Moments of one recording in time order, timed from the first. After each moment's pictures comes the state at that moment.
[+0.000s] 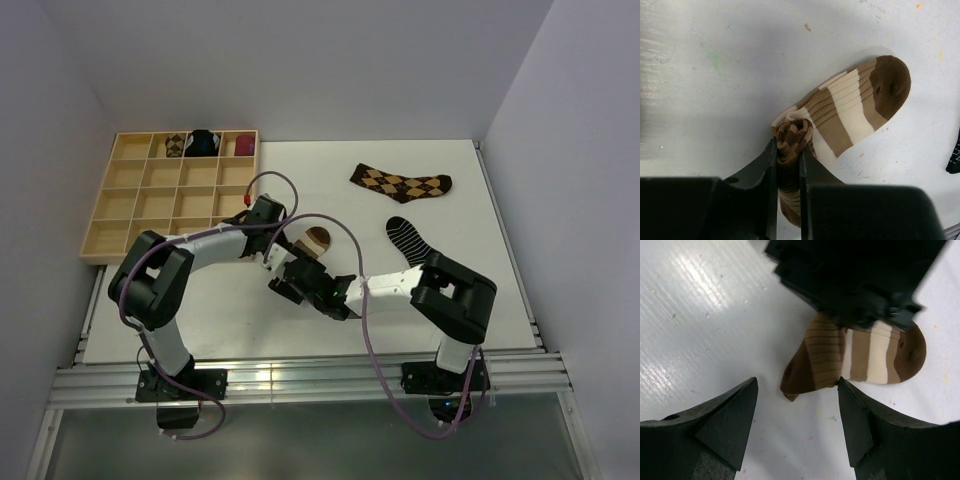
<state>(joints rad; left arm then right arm) -0.57 1.78 1.02 -0.20 -0.02 -0.92 1.08 1.72 0.84 0.26 0.38 -0.15</state>
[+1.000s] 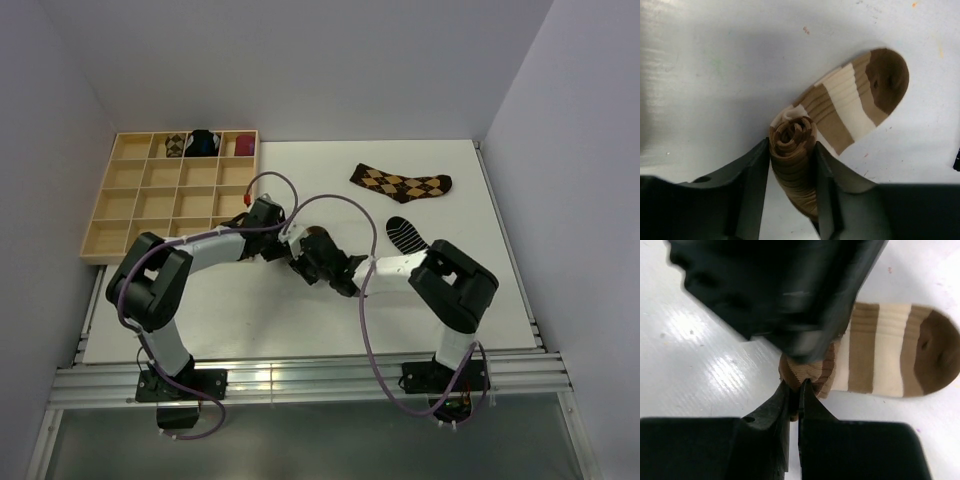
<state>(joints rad) -0.56 1.76 1.00 -0.15 -0.02 -0.87 0.92 1.78 0.86 0.29 0.13 -0.06</state>
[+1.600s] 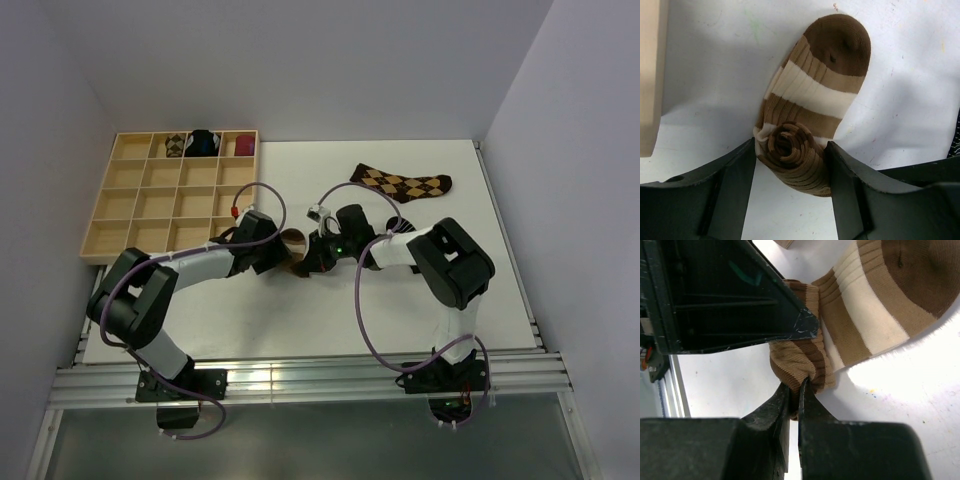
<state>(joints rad) -0.57 1.63 0.82 -0.06 -0.05 -0.95 0.58 1.89 0.88 0.37 -0.69 0.24</state>
